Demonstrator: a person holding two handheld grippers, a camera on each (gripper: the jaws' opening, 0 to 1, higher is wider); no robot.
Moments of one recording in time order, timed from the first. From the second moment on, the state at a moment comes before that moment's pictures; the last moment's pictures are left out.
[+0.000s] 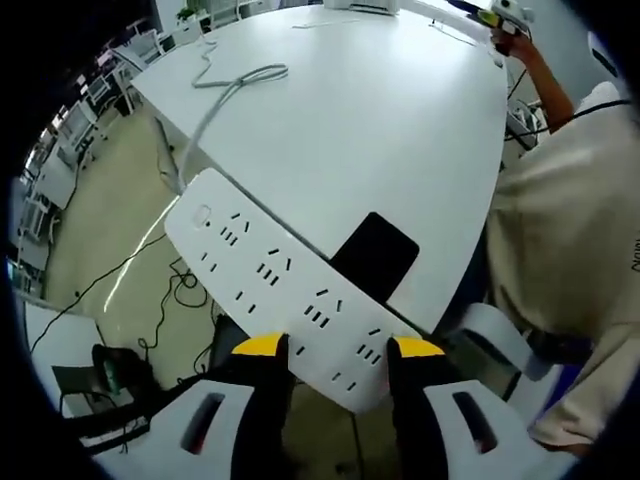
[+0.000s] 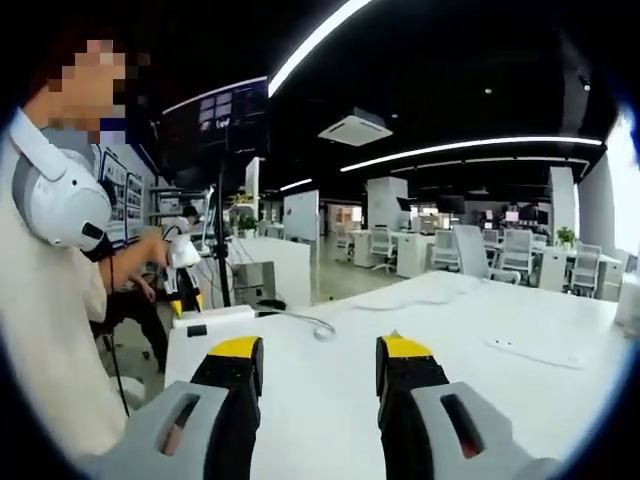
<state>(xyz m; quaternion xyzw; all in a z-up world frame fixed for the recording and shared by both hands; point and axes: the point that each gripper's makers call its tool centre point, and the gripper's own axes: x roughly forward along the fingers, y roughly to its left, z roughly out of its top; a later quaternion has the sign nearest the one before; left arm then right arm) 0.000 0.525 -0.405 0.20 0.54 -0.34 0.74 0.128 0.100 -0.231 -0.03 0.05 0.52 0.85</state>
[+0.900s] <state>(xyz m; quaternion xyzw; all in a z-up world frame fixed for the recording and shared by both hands) -0.001 0.522 -0.406 0.22 0.57 -0.34 0.72 0.145 0.188 -0.199 -0.09 0.06 0.60 0.79</state>
